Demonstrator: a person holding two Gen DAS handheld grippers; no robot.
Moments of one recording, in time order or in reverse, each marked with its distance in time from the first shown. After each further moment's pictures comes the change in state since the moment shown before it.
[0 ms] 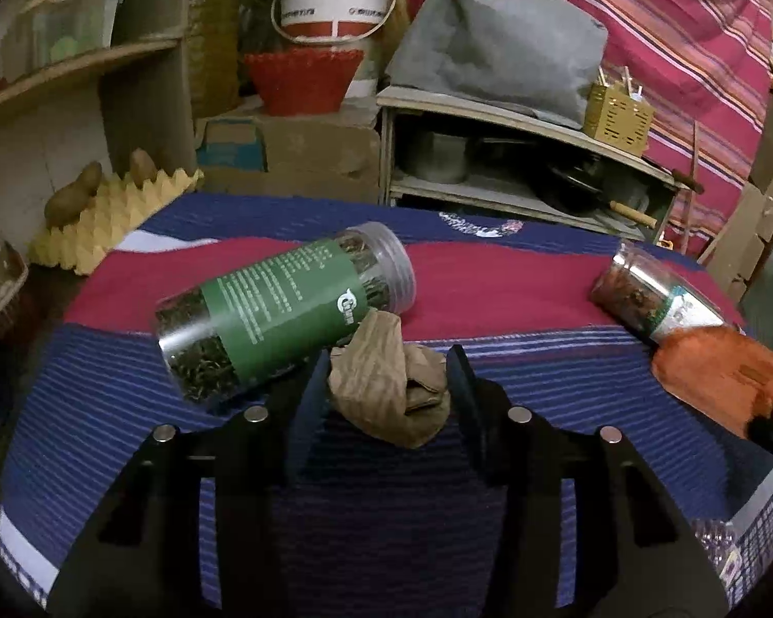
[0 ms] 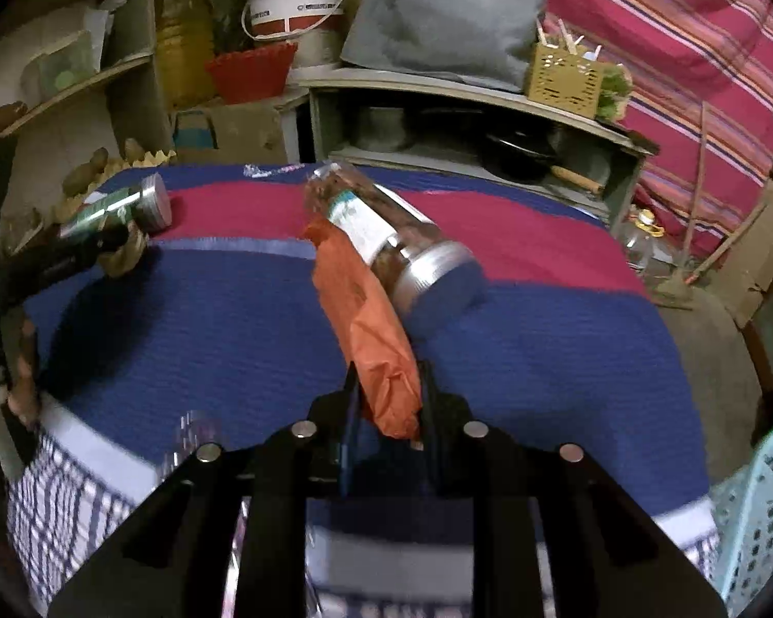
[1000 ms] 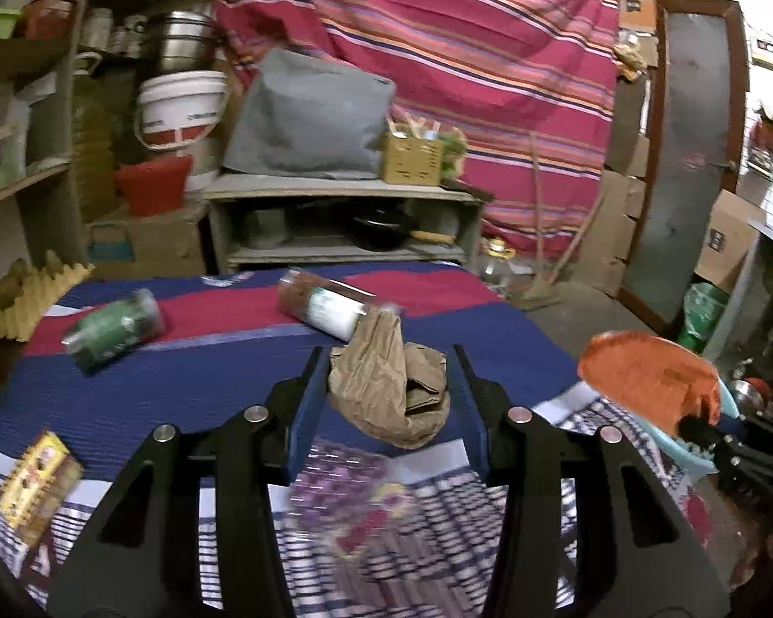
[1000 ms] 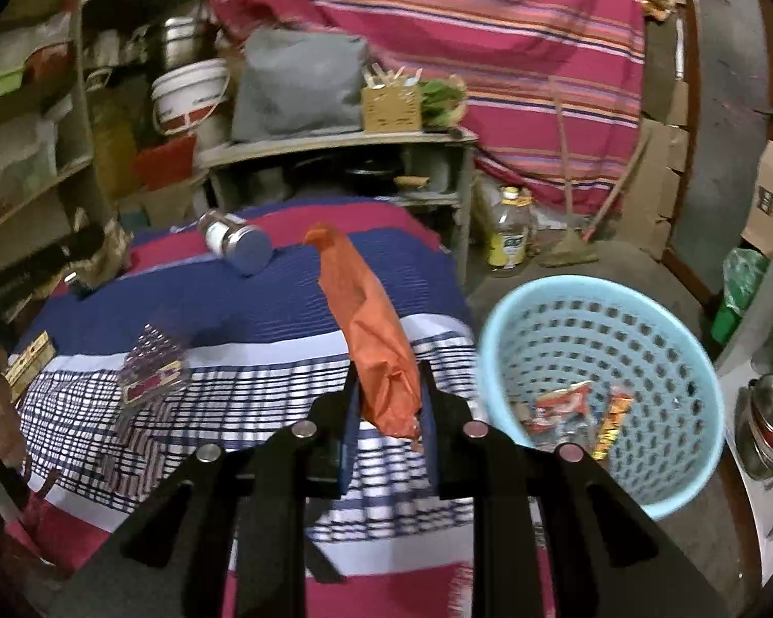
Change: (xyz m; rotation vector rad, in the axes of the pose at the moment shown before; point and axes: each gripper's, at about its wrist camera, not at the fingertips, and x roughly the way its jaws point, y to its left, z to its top) left arm -0.180 -0.192 -0.066 0.182 -0.168 -0.294; right arm -0.168 -0.131 -0.124 0.264 -0.171 -0.156
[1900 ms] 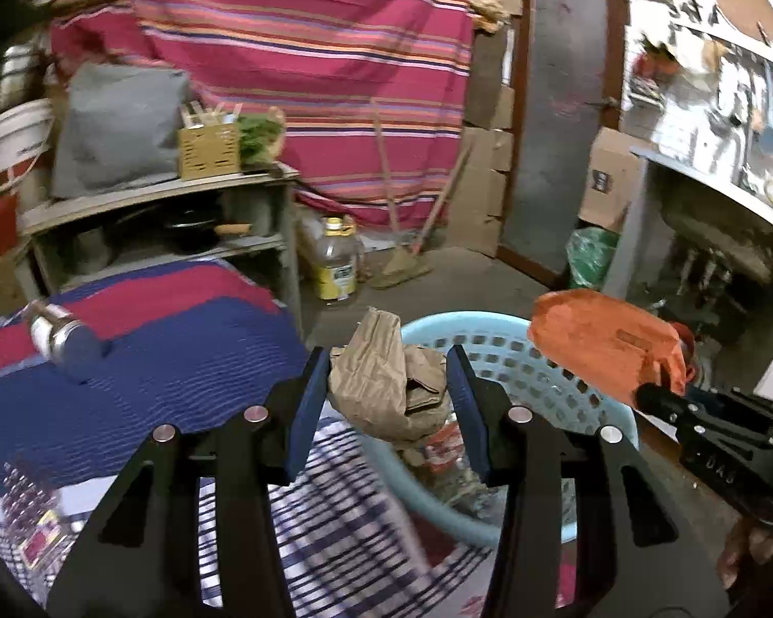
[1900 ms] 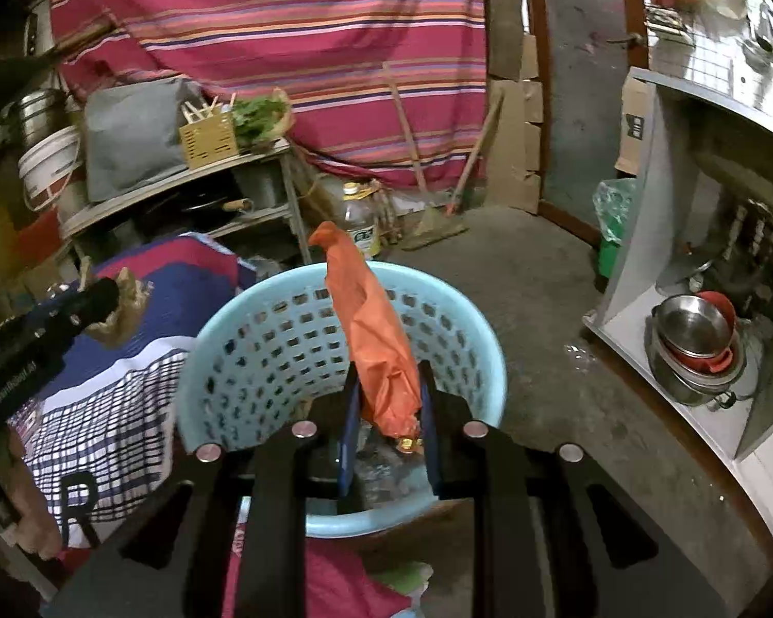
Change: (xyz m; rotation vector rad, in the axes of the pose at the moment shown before) left arm 0.059 -0.234 -0.024 0.191 0.027 -0.298; right arm -0.020 -0.176 -0.020 0.234 -0.005 -0.261
